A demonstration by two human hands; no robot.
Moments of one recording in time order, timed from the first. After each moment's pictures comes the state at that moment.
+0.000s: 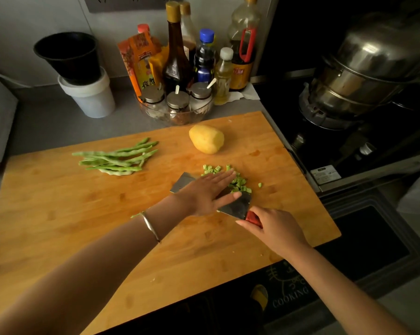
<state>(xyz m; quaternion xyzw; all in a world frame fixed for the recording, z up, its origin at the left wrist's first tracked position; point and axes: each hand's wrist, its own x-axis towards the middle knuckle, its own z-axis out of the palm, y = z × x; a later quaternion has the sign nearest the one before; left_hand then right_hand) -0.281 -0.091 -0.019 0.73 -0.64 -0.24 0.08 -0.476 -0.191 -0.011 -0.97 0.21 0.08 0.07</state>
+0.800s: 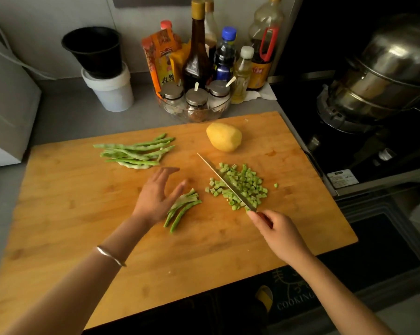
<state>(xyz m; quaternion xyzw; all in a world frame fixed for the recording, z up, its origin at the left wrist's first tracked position) -0.234 0.020 -0.048 0.86 -0.37 -0.10 0.34 -0.469 -0.160 -0.015 -0.85 0.33 -0.02 0.42</state>
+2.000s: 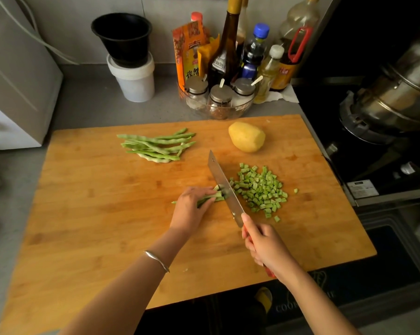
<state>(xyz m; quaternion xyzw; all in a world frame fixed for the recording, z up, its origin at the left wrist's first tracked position) -0.265 0.008 -0.098 0.83 -0.35 -0.07 0.43 -0.427 -0.098 -0.016 -0.67 0.40 0.07 0.62</state>
